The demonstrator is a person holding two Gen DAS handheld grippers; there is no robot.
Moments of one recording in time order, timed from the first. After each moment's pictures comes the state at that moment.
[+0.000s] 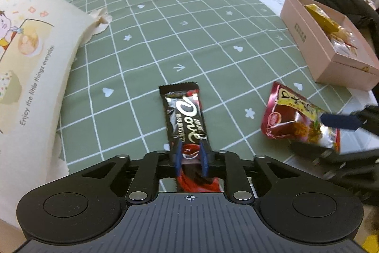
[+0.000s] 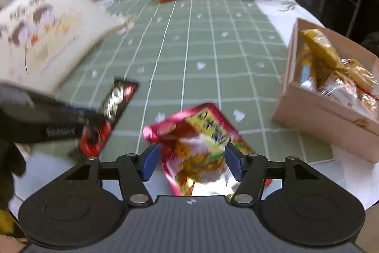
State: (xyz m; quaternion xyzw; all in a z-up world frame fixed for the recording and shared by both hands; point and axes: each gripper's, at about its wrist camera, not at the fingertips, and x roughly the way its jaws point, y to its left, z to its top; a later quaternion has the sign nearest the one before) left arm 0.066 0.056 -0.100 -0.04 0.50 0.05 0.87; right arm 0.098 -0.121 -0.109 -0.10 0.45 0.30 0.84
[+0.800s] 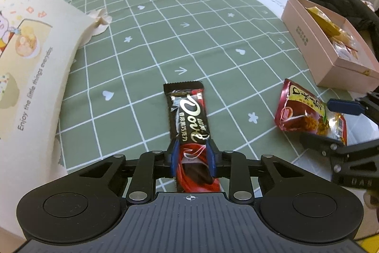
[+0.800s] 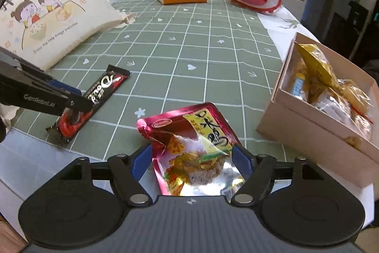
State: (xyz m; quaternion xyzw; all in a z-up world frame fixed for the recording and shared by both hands) left arm 0.073 0.066 -0.102 -0.05 0.50 0.05 0.87; right arm 0.105 -0.139 -0.119 -0.14 0.40 0.32 0.85
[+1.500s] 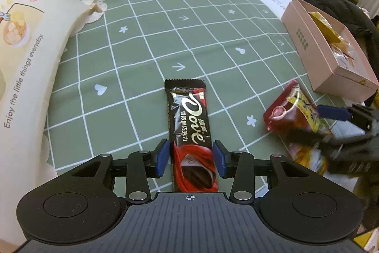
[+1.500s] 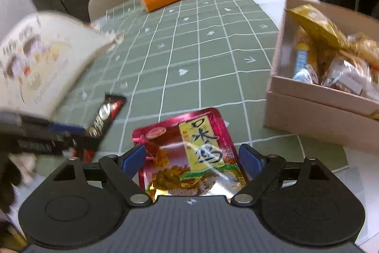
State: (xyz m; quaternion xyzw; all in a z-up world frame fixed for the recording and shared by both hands) left arm 0.082 0.080 -0.107 -0.09 0.51 0.03 0.85; right arm 0.137 -0.148 -0.132 -0.02 0.45 0.32 0.84
